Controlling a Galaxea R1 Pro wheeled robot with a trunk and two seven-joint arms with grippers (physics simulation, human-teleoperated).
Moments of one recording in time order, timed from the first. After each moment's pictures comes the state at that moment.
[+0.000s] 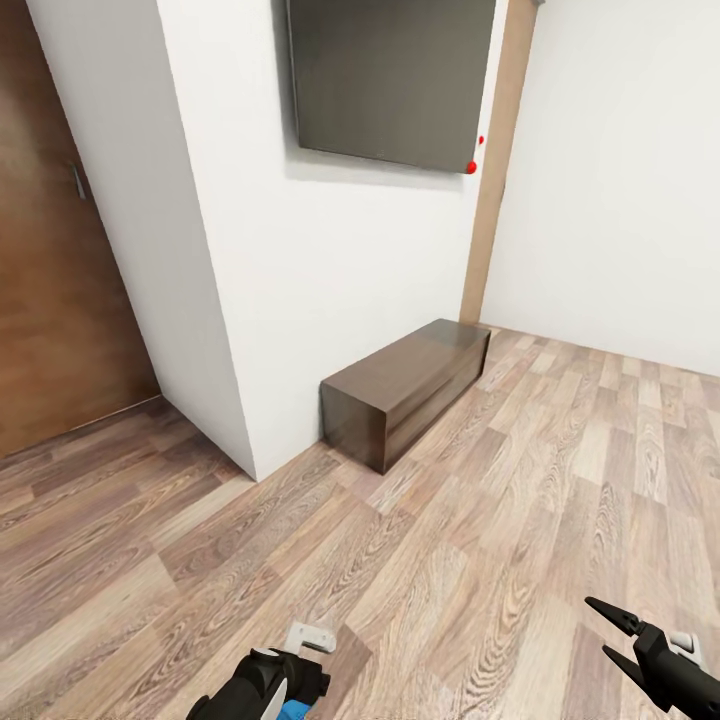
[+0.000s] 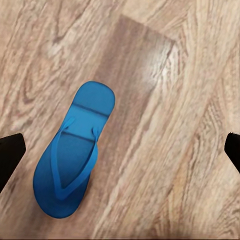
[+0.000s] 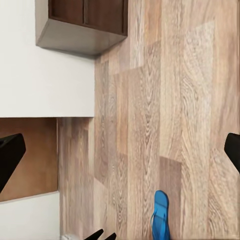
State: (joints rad) left arm -0.40 -0.14 -0.20 -0.57 -0.05 0.46 -0.02; right arm 0.00 -0.37 -0.44 -1.14 -1.13 0.86 0.40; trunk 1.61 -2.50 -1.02
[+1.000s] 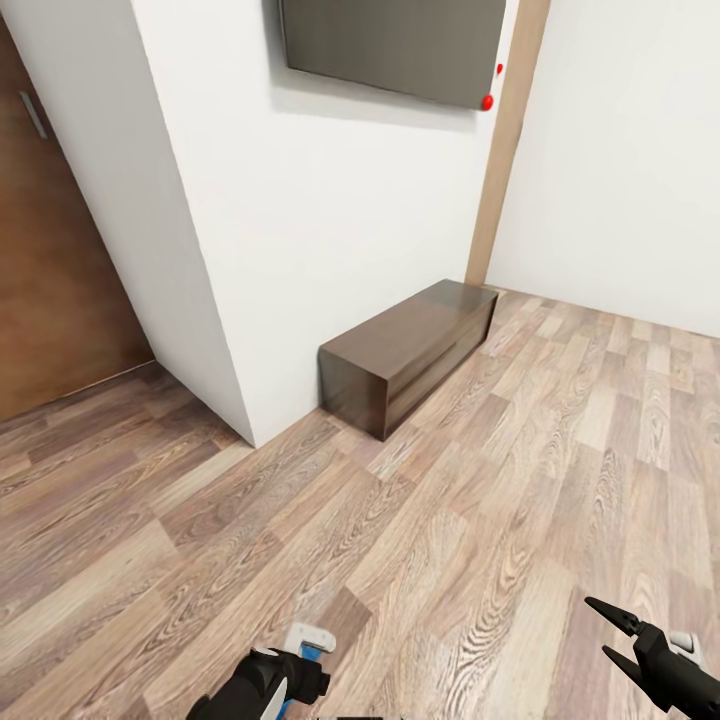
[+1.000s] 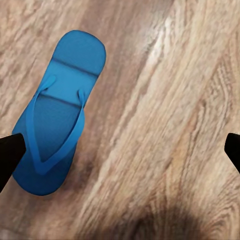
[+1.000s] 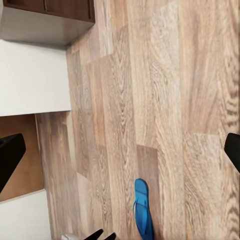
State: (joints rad) left arm -0.40 -0.14 -0.20 -0.58 -0.05 0.46 -0.02; right arm 0.00 -0.37 -0.44 -1.14 -1.13 0.86 0.40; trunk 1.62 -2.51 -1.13
